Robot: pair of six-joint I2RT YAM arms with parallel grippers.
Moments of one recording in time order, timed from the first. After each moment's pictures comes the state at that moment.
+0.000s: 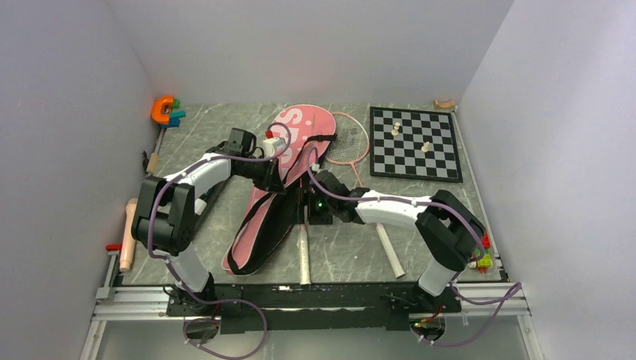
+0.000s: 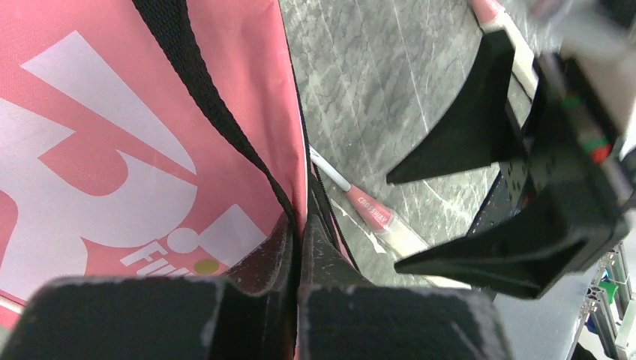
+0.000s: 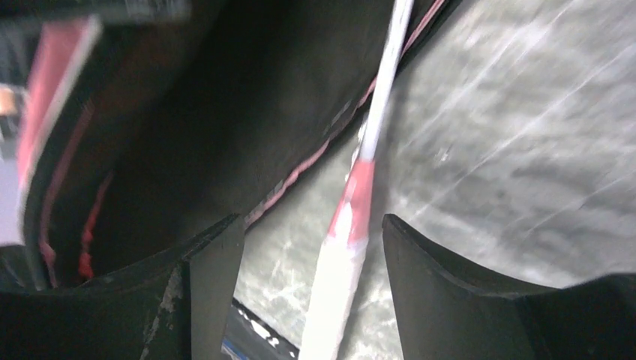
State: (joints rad) left arm -0.27 1.72 1.12 -0.46 0.79 0.11; right arm 0.84 1.68 0.95 -0.08 -0.13 0.82
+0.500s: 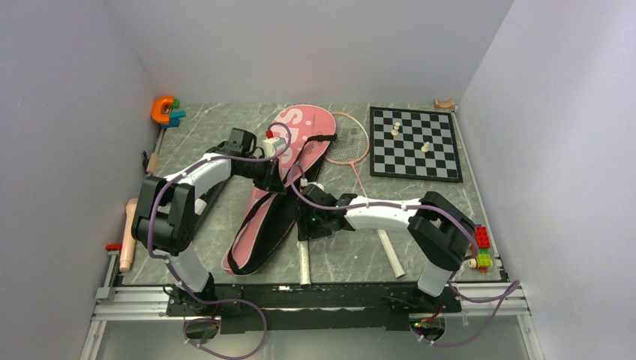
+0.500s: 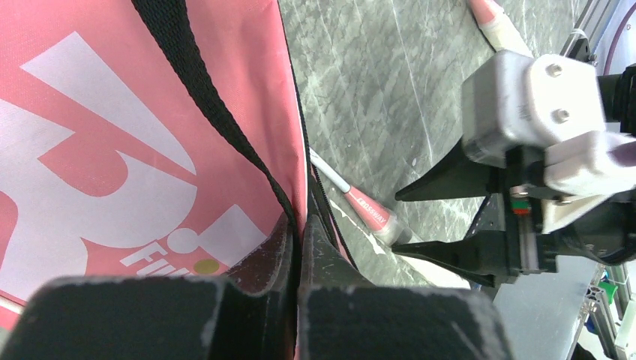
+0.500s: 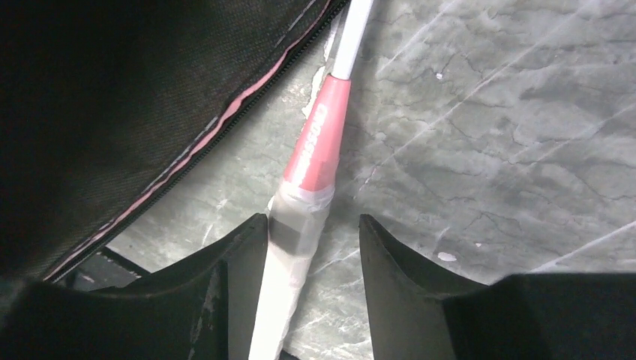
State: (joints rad) left arm -0.27 1.72 1.12 -0.45 0.79 0.11; right arm 0.98 1.71 1.00 -0.31 -0.01 0.72
